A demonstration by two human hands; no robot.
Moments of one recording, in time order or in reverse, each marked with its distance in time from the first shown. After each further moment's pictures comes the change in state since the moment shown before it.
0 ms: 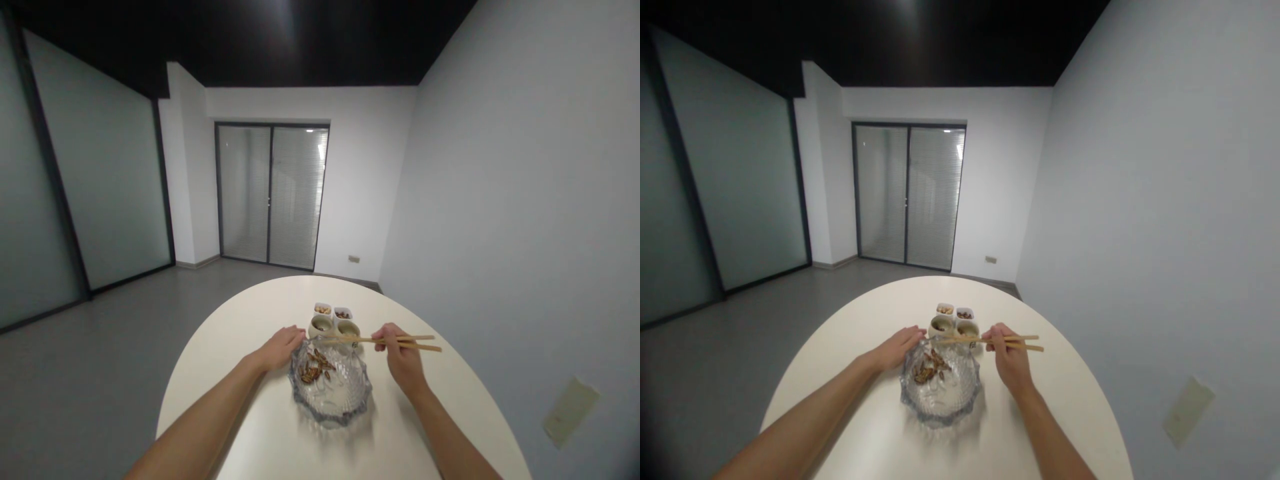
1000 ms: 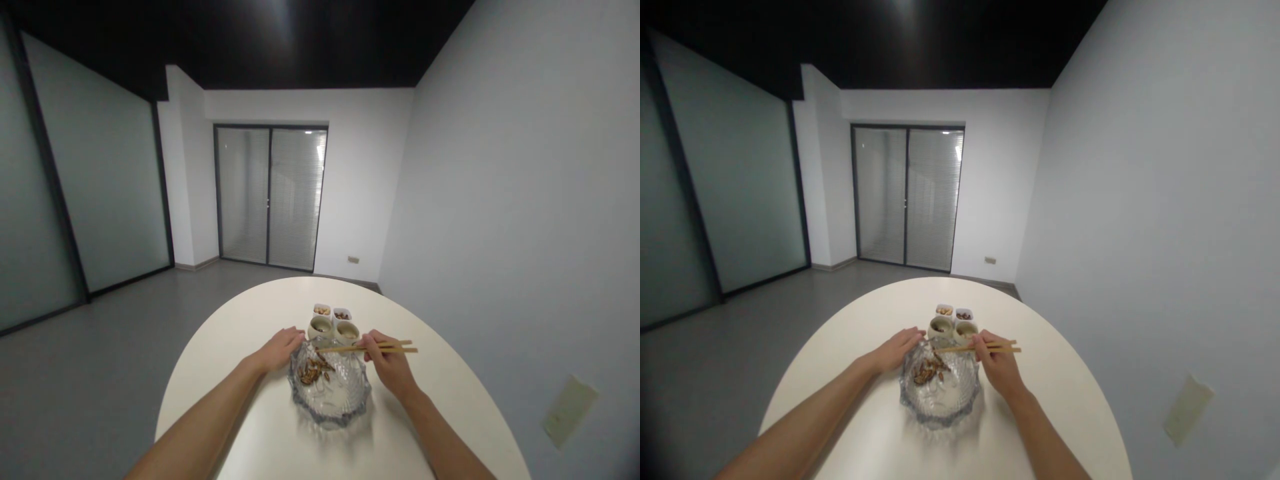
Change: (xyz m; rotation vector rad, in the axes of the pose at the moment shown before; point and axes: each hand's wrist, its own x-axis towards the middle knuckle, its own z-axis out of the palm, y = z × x) left_hand -0.003 0.018 -0.008 0.005 -0.007 0.037; right_hand -0.006 -0.009 0.007 -0.067 -0.212 -0.036
